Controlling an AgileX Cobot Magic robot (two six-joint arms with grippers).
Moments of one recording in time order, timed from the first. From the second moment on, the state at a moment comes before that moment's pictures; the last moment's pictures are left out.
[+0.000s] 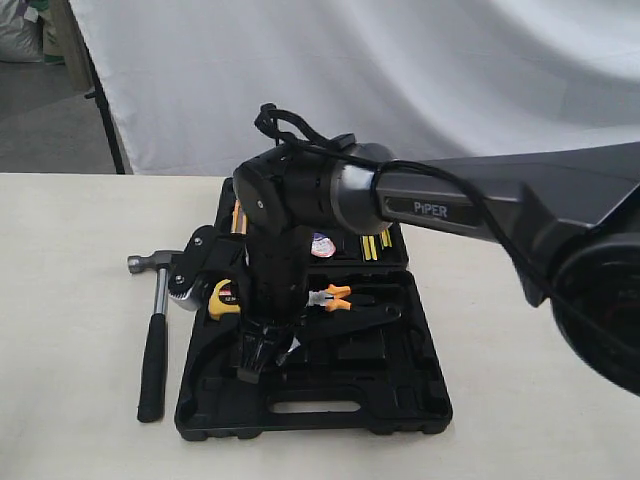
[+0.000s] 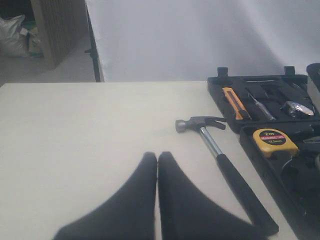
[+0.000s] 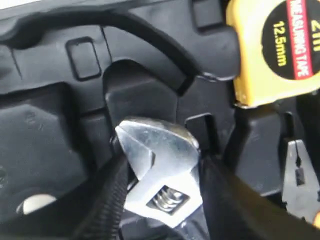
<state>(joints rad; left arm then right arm) 0.09 0.00 0.00 -0.02 0.27 0.00 0.92 2.22 -1.74 -0.04 0.97 -0.60</state>
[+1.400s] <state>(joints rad) 0.09 0.00 0.00 -0.02 0.27 0.00 0.85 2.28 -1.80 0.07 0.94 -0.34</state>
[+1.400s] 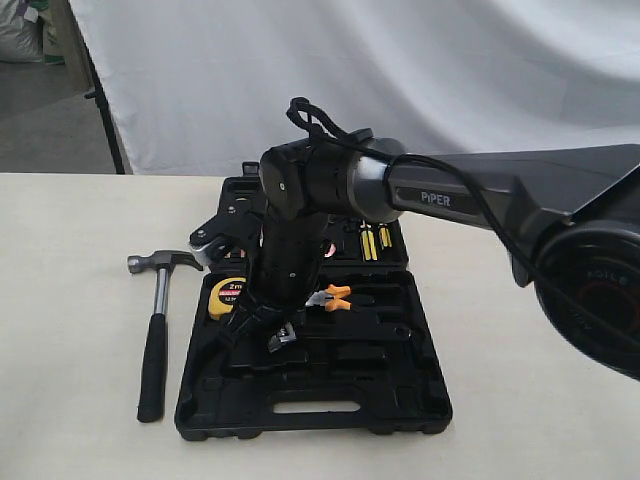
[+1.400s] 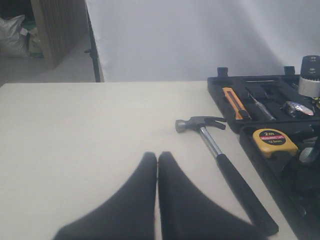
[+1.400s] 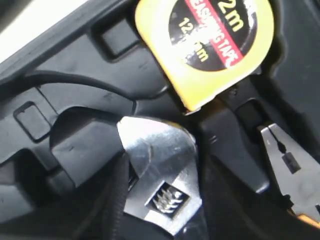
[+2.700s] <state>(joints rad) 0.09 0.00 0.00 -0.02 0.27 0.00 0.85 2.26 -1.80 0.01 0.94 -0.27</state>
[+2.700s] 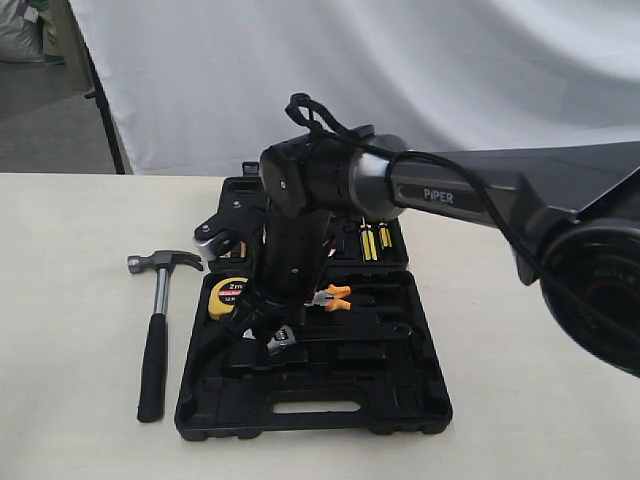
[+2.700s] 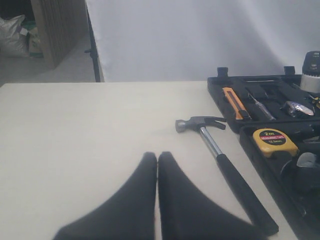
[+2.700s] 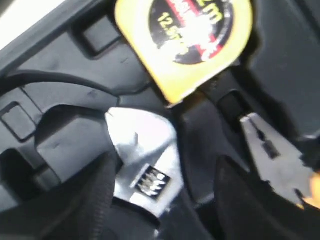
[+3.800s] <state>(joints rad) 0.09 0.00 0.00 -0.02 0.27 0.00 0.83 2.23 -1.65 -0.16 0.96 -0.15</state>
